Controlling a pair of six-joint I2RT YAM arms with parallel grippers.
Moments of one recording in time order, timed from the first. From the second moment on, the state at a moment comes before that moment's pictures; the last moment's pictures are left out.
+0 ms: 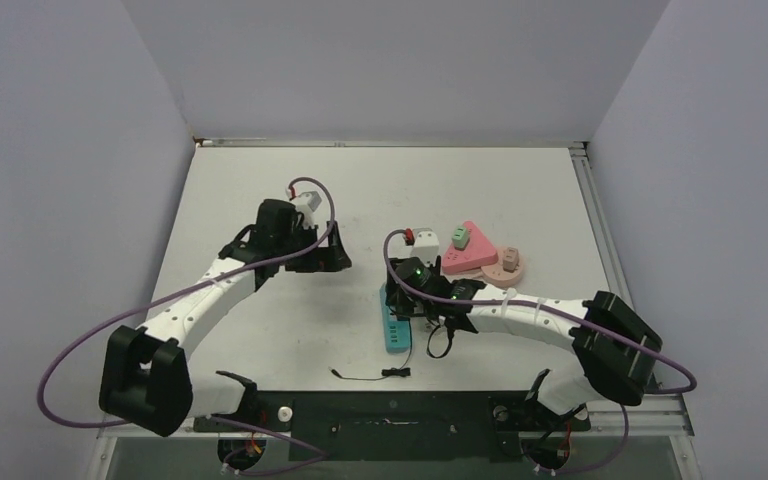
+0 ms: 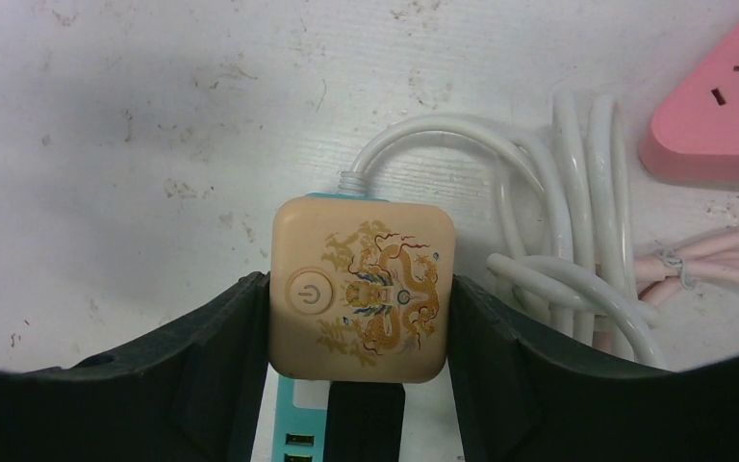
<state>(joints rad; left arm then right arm) -0.35 1.25 0.88 -0.37 0.26 -0.38 0.98 1.48 0.84 -0.16 0.44 0.66</state>
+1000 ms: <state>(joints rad) -0.62 1.67 0.83 -0.18 0.62 -0.66 0.94 1.33 0.69 -0.08 0.46 0.81</state>
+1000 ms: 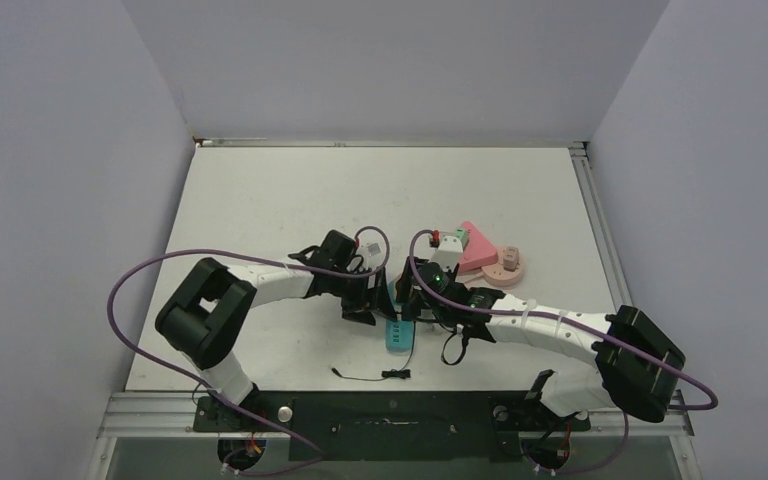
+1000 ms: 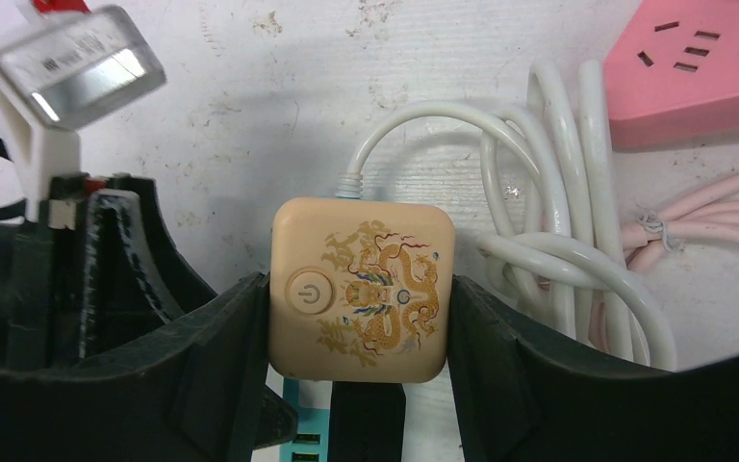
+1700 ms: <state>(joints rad) -0.65 1.75 0.80 -0.05 0.74 -0.78 0.94 1.33 0.68 -0.08 0.47 0.84</state>
